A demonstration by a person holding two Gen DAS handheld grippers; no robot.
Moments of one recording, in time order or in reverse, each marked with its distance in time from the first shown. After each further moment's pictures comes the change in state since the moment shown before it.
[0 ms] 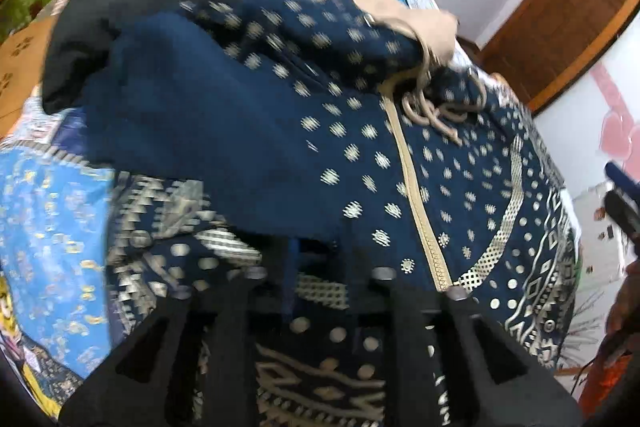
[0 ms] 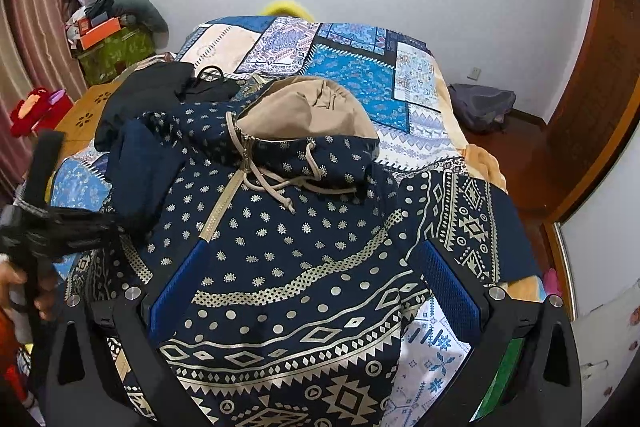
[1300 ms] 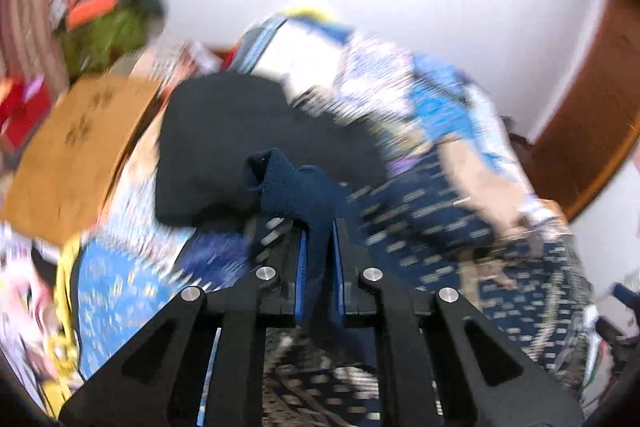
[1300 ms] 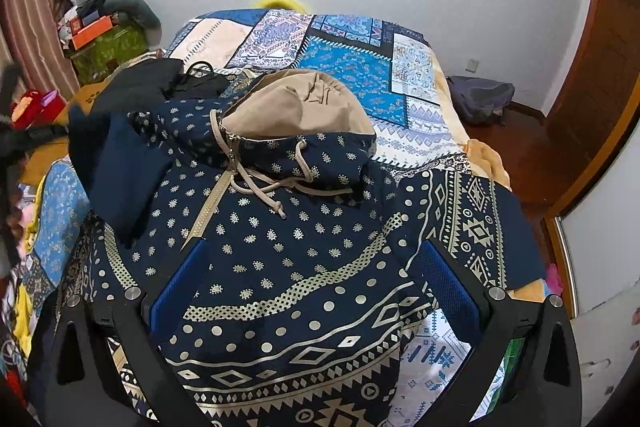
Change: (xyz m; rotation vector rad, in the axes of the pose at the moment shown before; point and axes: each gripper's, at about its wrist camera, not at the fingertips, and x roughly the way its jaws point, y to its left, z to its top) left arm -0.072 0.047 0.065 -0.056 -0.352 0.168; right arm 0.017 -0.009 0.005 0.017 0.016 -0.007
